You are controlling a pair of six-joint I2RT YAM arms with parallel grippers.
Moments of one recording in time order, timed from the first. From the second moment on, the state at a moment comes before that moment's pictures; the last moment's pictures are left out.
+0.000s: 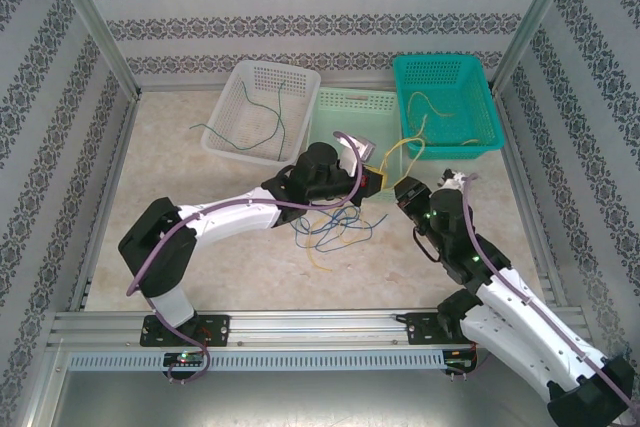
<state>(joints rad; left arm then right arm) -0.84 1.71 1.16 0.27 0.33 -0.42 0.50 0.65 0.51 -0.22 0.19 1.12</state>
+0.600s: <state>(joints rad) -0.84 1.68 1.20 0.02 0.43 -0.25 0.21 0.81 0.73 -0.37 -0.12 0.73</state>
